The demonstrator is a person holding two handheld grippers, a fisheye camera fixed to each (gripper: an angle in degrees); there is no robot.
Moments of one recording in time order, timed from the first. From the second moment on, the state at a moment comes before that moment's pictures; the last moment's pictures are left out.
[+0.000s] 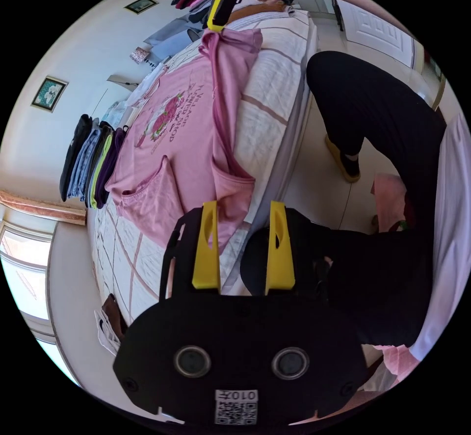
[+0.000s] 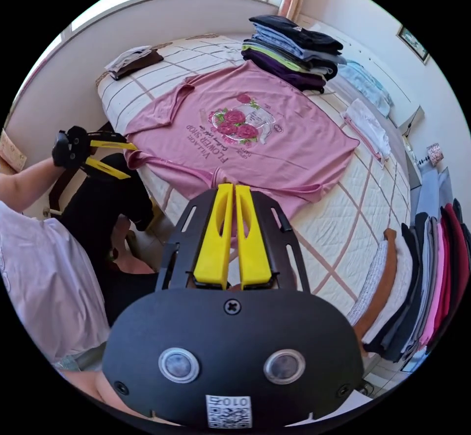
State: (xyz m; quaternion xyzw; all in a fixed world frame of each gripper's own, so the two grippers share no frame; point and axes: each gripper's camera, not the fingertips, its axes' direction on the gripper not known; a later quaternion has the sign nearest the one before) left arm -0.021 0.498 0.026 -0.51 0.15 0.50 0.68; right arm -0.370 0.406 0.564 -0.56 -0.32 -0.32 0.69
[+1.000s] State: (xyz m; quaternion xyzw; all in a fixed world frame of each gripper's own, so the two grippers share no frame) left arm -0.125 0.398 0.054 -0.48 0.19 0.34 0.79; right arm -0.289 0.481 0.424 -0.50 -0.25 -0.27 0.78
